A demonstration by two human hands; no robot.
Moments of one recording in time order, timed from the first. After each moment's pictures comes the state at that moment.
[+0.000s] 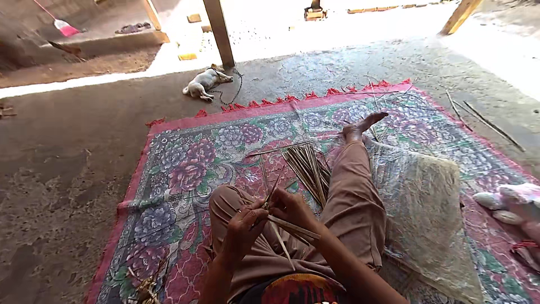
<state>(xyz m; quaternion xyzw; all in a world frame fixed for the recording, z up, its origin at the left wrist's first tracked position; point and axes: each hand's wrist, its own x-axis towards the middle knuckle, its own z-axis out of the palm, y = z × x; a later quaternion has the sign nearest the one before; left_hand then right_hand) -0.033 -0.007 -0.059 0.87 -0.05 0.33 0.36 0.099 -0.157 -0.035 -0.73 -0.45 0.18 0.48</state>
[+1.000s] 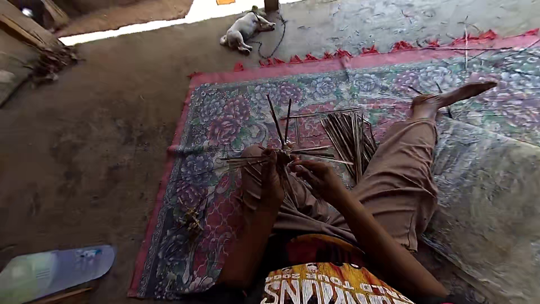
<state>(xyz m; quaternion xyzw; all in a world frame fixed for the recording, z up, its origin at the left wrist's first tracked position) 0.006 -0.042 -0.037 0.41 0.22 0.36 0.81 0.102 -0.154 -0.033 -0.64 -0.44 0.26 0.57</state>
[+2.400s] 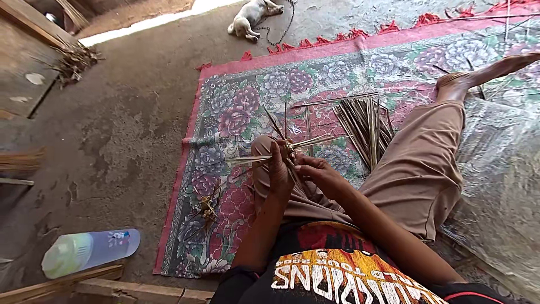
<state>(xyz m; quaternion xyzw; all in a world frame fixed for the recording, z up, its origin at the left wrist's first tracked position) 0.002 -0.042 -0.039 0.40 0.19 0.37 0.82 0.081 -0.143 -0.033 -0.50 -0.31 0.48 0.65</state>
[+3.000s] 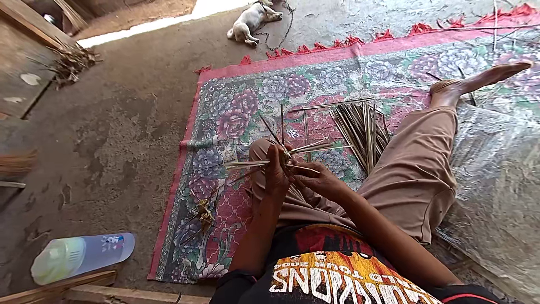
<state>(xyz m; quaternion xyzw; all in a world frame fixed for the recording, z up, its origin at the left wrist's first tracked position) 0.002 -0.032 -0.042 0.38 0.16 0.37 0.83 0.089 -0.144 -0.036 -0.50 -0.43 0.46 0.59</state>
